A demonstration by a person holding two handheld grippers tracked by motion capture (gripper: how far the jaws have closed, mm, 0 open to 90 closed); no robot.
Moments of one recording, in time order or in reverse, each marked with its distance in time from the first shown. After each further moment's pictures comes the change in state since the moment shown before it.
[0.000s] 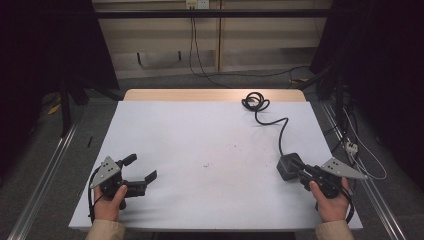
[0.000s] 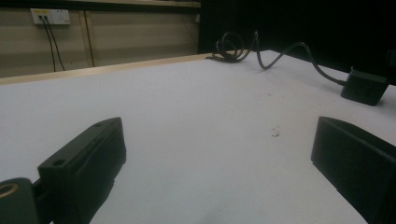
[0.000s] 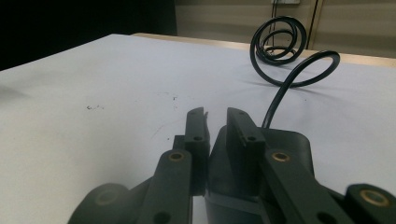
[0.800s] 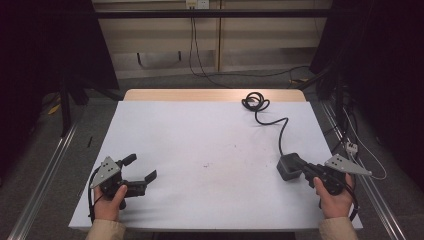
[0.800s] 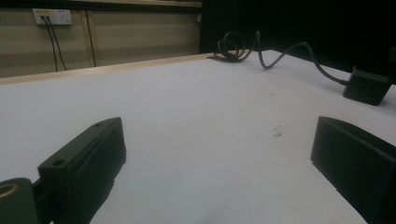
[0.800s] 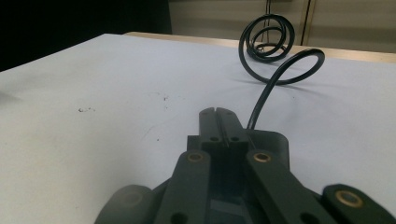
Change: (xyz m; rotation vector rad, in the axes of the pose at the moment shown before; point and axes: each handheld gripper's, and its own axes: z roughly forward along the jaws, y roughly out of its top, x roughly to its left) left arm 0.000 0.000 0.000 -0.001 0.006 0.003; right arm -0.010 0.006 -0.002 0.019 -0.016 0.027
